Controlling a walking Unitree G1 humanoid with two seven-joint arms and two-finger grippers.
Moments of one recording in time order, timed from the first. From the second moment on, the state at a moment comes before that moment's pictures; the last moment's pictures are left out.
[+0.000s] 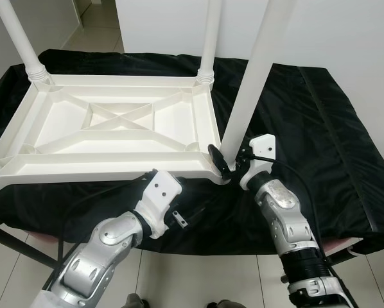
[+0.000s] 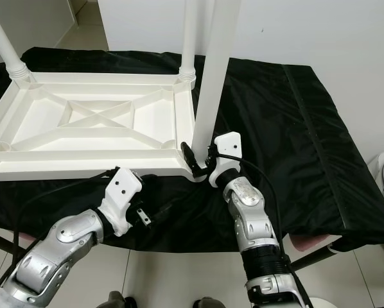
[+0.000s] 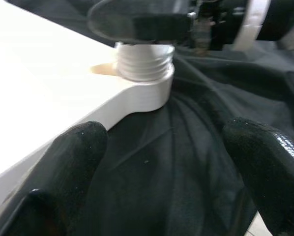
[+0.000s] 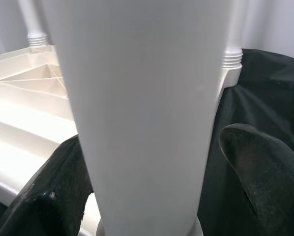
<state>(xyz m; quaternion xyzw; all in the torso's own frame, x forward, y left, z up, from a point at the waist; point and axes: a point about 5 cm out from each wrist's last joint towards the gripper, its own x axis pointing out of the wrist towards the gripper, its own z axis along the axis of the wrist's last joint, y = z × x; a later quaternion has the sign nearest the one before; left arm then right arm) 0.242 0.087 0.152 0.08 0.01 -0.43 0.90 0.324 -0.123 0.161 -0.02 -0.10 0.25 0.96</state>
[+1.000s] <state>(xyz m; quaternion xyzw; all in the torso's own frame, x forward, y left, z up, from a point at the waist) 0.240 0.083 0.158 0.09 0.00 -0.43 0.90 0.330 -0.144 0.150 -0.04 -0.07 0.34 0.94</state>
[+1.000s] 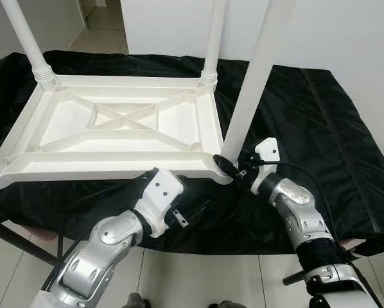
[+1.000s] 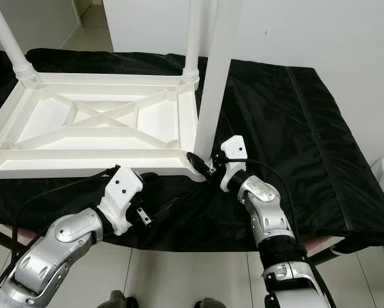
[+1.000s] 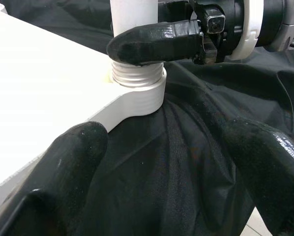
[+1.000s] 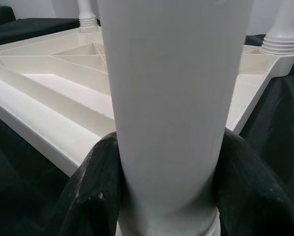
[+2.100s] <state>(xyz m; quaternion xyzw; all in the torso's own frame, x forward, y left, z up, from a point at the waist) 0.236 0.074 0.162 0.08 -0.01 -0.43 0.90 0.300 -0.087 0.154 0.03 -0.06 0.10 0.99</state>
